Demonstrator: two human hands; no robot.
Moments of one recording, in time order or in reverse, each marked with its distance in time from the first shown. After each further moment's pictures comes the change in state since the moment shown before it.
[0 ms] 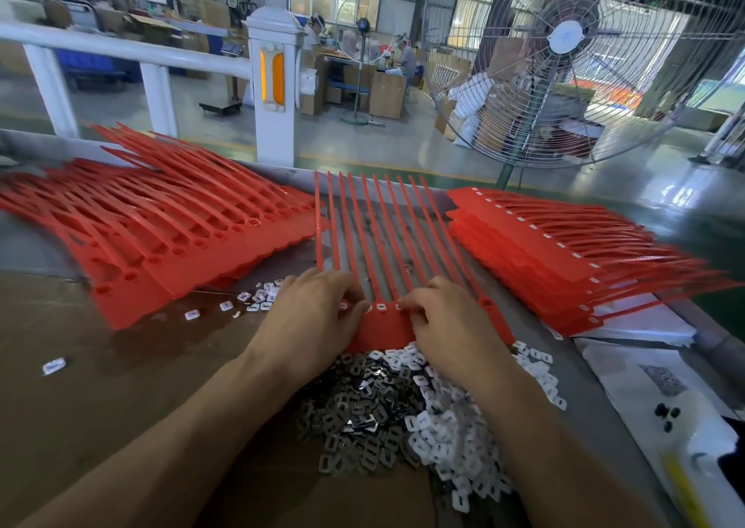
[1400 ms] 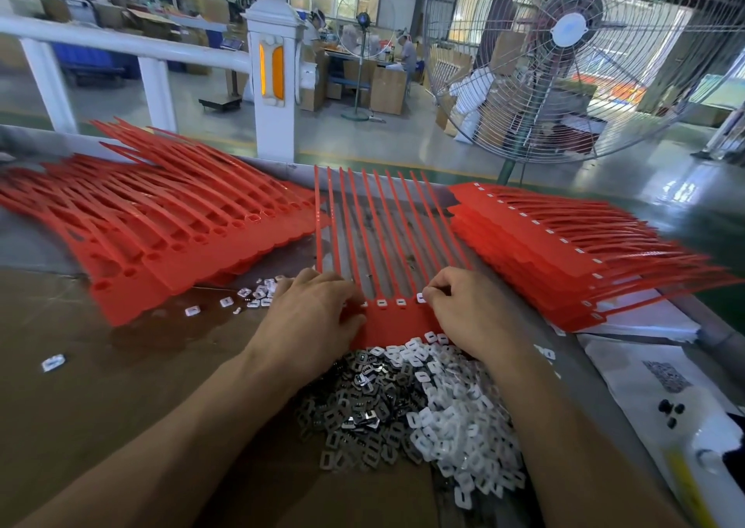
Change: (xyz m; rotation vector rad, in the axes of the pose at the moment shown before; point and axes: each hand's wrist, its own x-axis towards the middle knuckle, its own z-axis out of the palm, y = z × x) left_hand -0.004 0.000 -0.001 0.144 -0.142 -0.062; right_hand 0.017 0.027 -0.003 0.174 -0.008 0.266
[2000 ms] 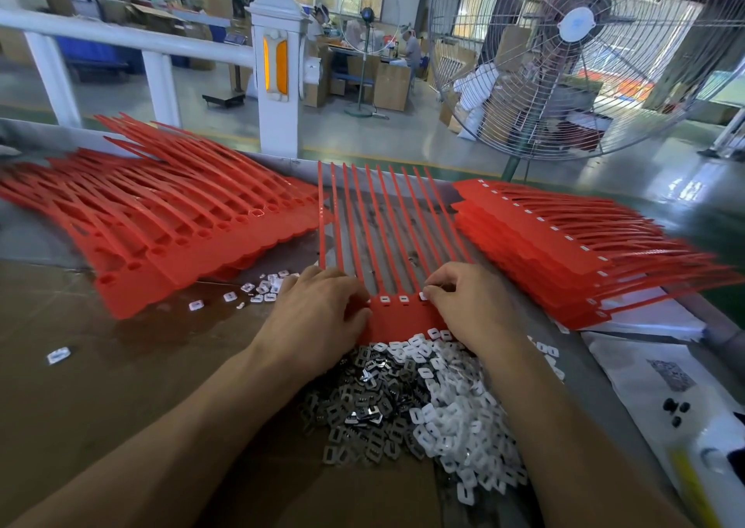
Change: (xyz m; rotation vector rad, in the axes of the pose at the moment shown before) left_hand 0.001 0.000 0.003 -0.030 0.013 -0.008; right_hand 0.007 0.005 0.011 0.051 0.101 0.003
